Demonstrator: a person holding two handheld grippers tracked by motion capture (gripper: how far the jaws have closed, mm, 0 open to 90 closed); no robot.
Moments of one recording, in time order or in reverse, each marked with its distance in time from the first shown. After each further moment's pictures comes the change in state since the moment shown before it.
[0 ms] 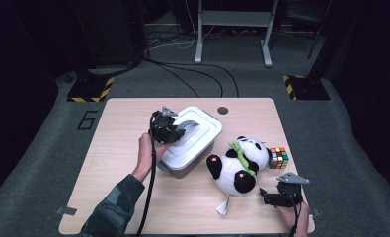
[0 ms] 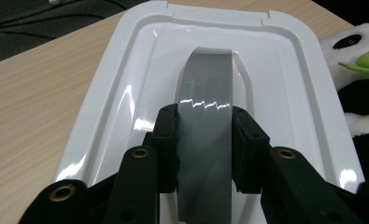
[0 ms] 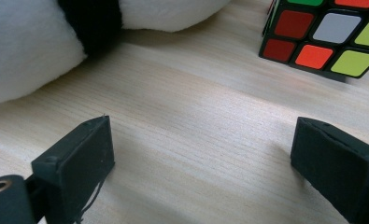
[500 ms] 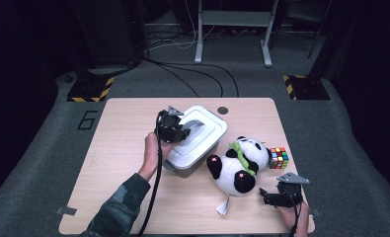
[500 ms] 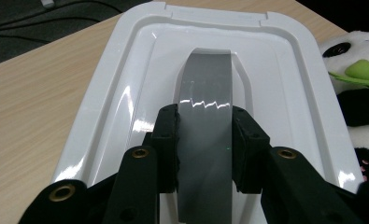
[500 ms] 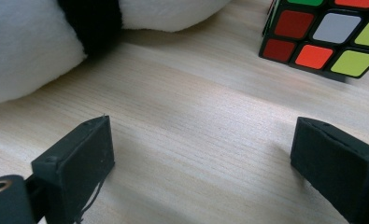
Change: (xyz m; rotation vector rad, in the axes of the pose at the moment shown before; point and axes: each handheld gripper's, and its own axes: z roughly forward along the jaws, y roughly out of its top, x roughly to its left) left arm -0.010 0.007 0.009 0.000 -0.017 0.004; right arm 0.000 0.000 0.000 -0.001 0.000 0.001
